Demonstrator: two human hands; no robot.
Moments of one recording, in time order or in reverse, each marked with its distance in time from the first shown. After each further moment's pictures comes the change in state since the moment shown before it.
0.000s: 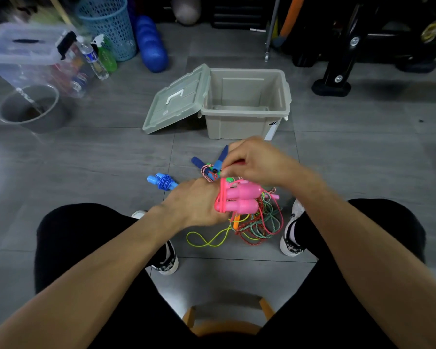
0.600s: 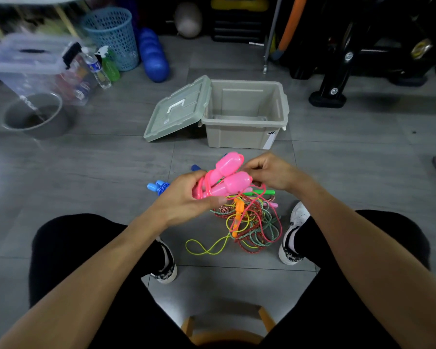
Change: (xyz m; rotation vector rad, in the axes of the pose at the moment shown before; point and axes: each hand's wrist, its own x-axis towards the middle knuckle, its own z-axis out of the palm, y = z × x) left_hand -0.011 -0.031 -0.005 -0.844 0.159 -0.035; right_hand -0.016 0.051 0.008 0.470 -0.027 0.341
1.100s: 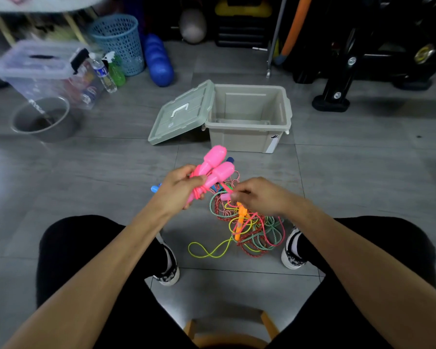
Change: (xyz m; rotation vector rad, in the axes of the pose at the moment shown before) left_hand 0.010 0.001 -0.008 -0.296 0.230 -0.276; right_hand -0.016 -0.014 0.036 -0.390 -0.085 0.021
